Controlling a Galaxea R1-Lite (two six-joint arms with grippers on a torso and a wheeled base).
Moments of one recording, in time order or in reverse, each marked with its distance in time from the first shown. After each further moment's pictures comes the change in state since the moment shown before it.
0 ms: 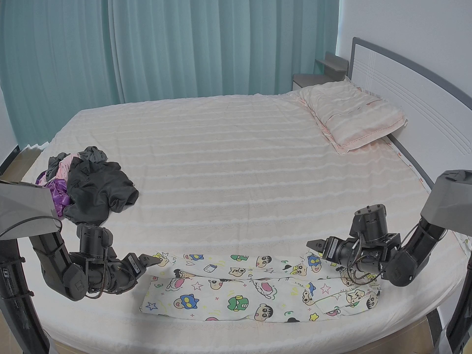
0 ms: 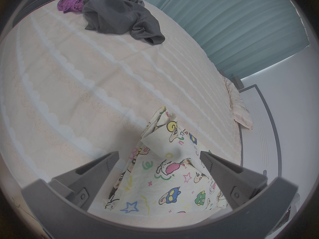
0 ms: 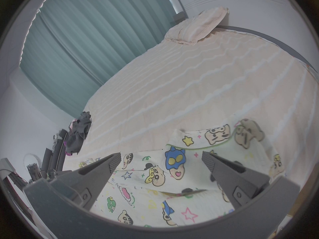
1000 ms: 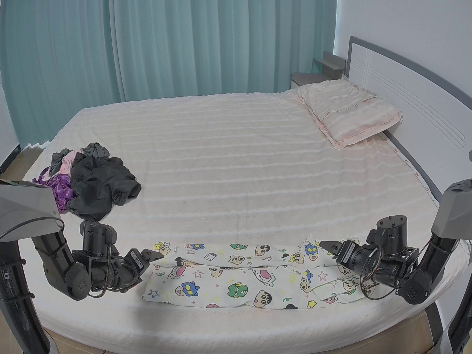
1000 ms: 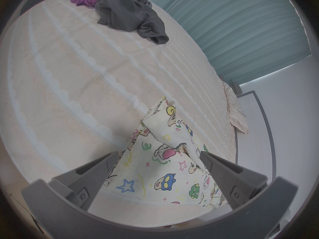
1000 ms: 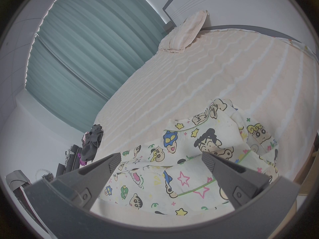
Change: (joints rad) left arm -0.024 -0.005 -0.022 -0.007 0.018 -0.099; right arm -0.016 -0.049 0.242 -0.314 0.015 0.120
